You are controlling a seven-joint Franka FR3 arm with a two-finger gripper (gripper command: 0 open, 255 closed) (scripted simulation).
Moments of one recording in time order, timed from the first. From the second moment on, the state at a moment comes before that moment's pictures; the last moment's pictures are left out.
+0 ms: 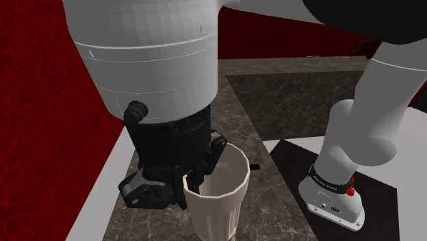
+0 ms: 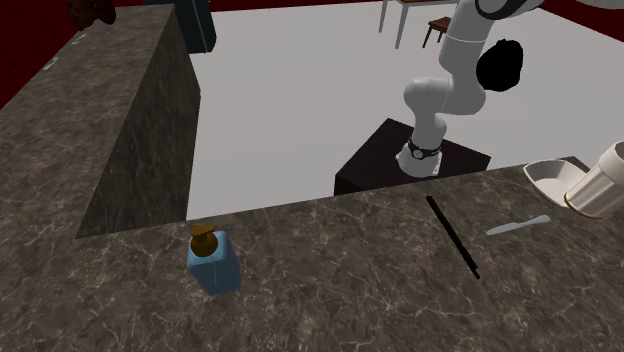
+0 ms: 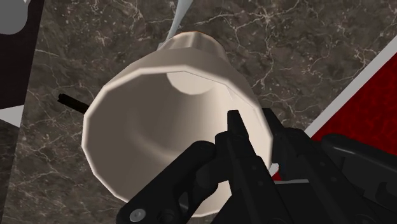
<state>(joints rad) 0.38 -0.05 0.85 -1.76 -0.02 1.66 1.38</state>
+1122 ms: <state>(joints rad) 0.38 -0.03 0.86 -1.97 -0.04 1.89 1.41</state>
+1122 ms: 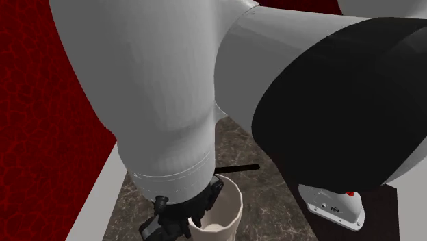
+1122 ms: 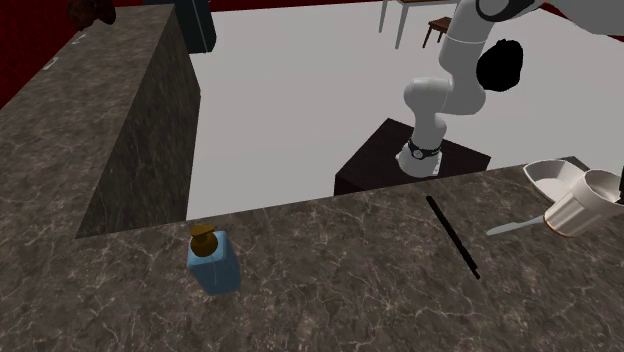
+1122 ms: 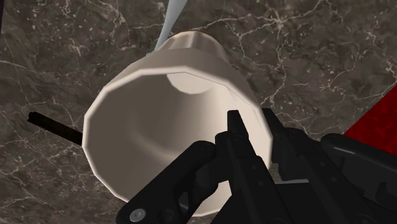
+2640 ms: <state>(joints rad) 0.39 0.07 0.86 -2.09 -0.13 2.07 1.47</state>
